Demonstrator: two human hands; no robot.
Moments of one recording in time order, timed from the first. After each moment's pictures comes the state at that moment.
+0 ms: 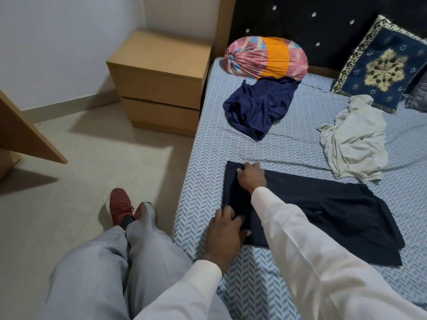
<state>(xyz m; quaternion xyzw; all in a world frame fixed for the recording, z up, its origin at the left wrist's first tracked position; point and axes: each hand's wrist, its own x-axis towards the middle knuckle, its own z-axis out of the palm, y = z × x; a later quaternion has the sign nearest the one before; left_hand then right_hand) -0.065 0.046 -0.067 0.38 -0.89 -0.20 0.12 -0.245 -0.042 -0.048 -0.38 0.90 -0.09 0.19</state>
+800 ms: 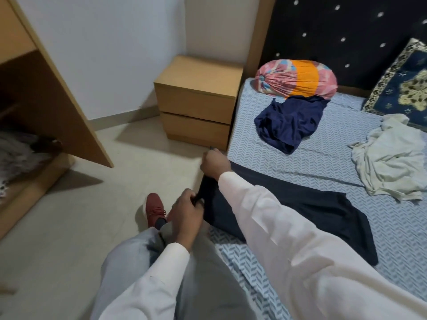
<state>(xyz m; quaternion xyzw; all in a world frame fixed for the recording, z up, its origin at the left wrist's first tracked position) 0.075 -0.045 0.003 0.62 -0.65 -0.34 0.28 -0.065 -0.145 0.039 -0.58 0.79 -0.03 0.20</state>
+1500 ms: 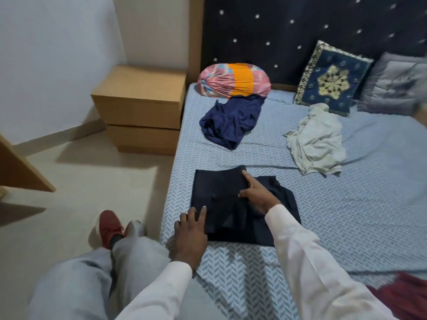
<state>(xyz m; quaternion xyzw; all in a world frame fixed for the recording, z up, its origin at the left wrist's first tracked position) -0.025 0.047 -0.041 0.44 -0.89 -0.11 0.00 -0.264 0.071 -0.002 -0.23 0.70 -0.48 0.47</state>
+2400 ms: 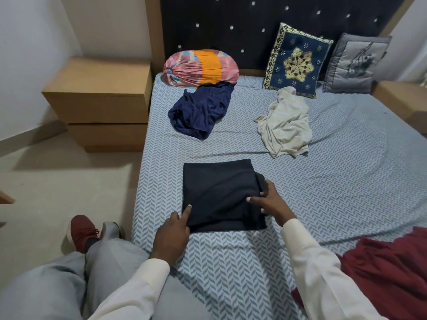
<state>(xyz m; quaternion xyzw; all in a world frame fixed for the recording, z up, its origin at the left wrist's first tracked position) -0.041 0.058 -0.059 0.38 -0.91 -0.18 0.00 -0.320 0.205 -0.022 -0.14 0.81 -0.45 0.36</state>
